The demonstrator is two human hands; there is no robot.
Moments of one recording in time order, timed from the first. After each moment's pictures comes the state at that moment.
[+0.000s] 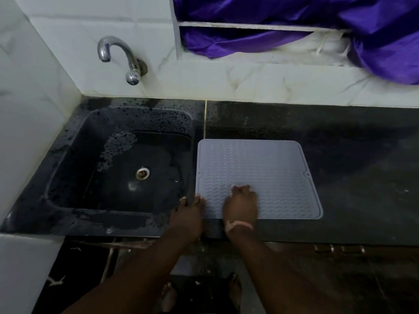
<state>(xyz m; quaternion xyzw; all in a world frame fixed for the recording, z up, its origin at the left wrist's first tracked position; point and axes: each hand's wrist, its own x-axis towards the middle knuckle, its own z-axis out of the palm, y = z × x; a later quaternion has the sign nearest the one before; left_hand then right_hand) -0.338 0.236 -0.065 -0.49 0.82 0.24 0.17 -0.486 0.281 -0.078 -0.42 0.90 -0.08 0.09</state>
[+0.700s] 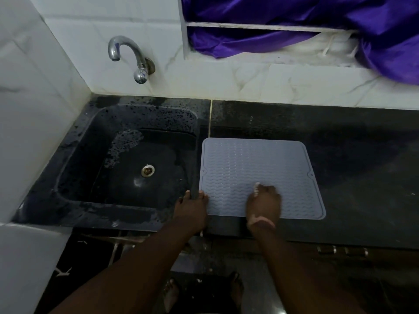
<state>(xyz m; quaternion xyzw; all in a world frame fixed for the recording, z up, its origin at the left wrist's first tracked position) -0.345 0.231 -0.049 -0.47 0.83 0.21 0.22 -0.529 0.304 -0.068 -0.36 0.91 -0.17 0.07</state>
